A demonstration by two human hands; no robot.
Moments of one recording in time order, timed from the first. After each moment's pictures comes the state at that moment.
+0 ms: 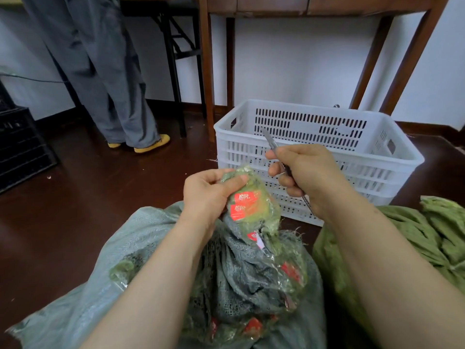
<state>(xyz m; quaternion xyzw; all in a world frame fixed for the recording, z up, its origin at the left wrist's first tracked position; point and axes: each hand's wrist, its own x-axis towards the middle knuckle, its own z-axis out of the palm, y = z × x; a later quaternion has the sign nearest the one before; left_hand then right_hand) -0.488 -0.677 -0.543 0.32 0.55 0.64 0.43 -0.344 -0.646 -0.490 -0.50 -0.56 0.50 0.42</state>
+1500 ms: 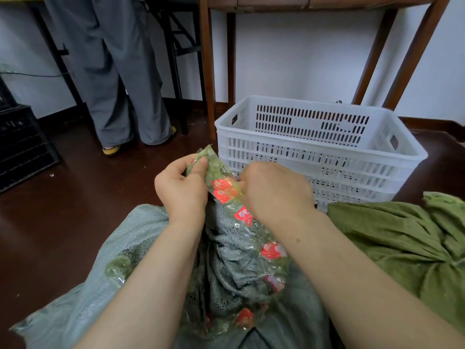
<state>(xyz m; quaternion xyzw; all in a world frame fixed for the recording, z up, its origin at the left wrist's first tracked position) -0.508 -0.669 -0.551 0.28 0.60 0.73 0.17 -0.383 -0.685 -0.488 -0.55 -0.83 0.03 0.10</state>
